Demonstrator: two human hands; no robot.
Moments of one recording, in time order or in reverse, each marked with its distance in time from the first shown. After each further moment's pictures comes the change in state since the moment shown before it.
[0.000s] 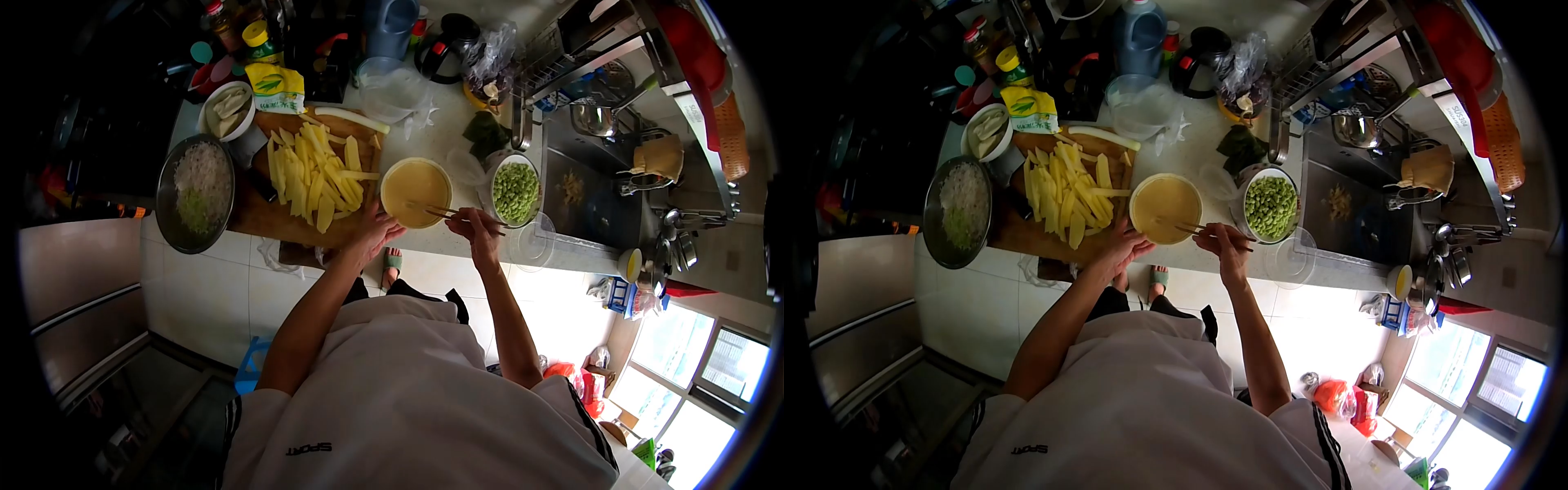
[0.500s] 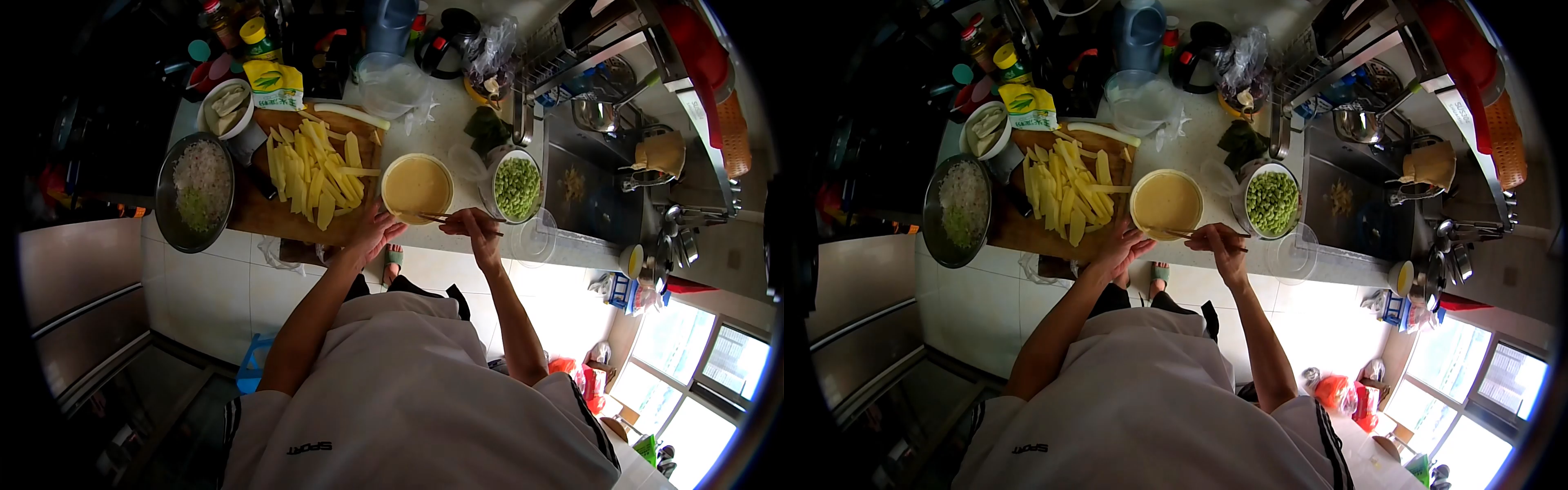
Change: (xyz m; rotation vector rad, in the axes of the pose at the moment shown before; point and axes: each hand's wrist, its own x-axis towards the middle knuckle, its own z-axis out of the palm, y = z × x) left_hand -0.005 -0.010 -0.012 -0.102 -0.109 0.064; right_hand -0.015 -0.032 0.026 -0.270 -0.180 -0.096
